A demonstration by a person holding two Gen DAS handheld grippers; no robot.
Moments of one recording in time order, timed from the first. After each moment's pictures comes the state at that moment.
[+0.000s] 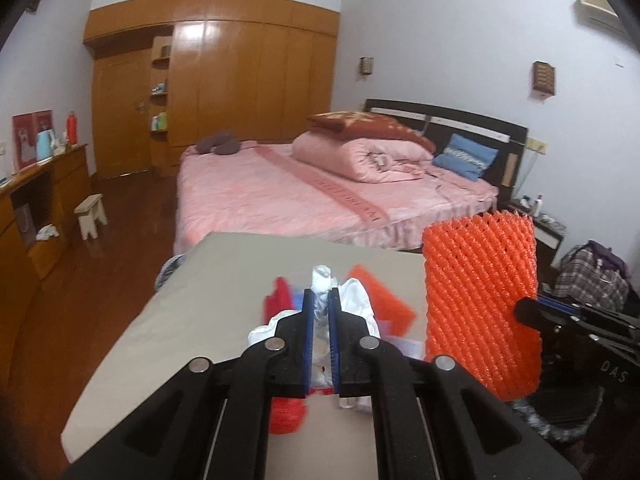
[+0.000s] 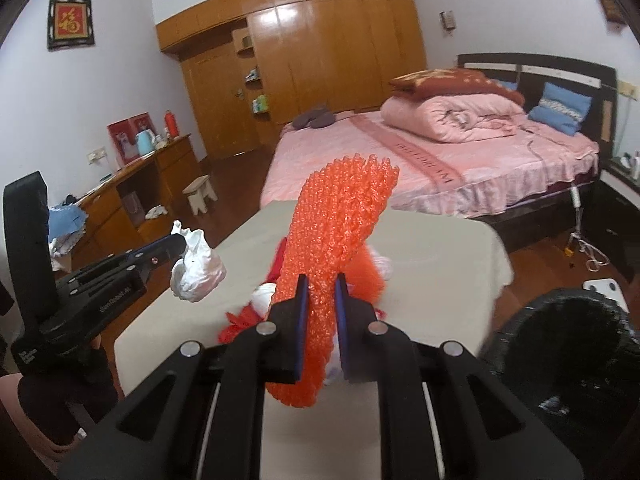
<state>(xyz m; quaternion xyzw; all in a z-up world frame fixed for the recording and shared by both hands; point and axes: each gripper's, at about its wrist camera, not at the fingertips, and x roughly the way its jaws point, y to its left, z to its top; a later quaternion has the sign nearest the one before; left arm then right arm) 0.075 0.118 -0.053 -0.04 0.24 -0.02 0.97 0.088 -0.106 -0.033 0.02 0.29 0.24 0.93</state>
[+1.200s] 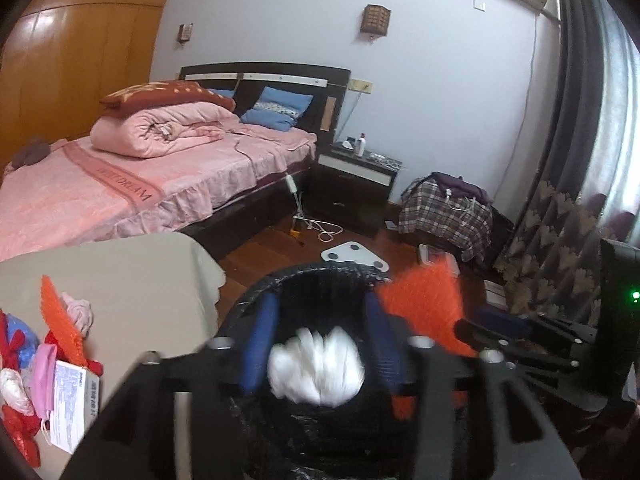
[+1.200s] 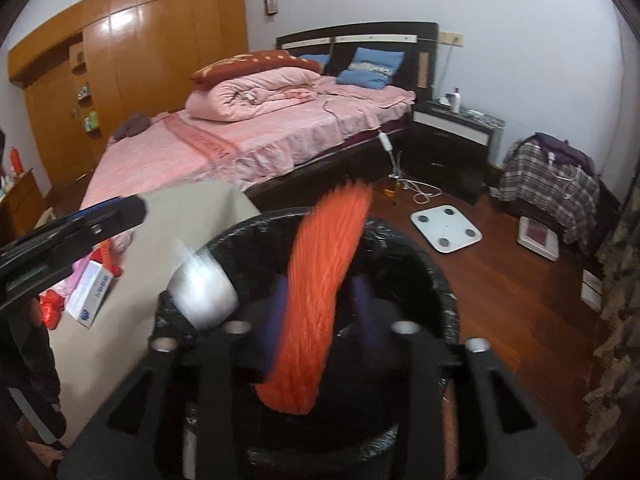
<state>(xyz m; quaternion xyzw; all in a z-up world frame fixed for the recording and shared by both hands) 0.115 -0.154 -0.076 -0.01 0.28 -0.32 0.90 0.038 -0.345 -0.093 0.04 0.33 -0.07 0.94</state>
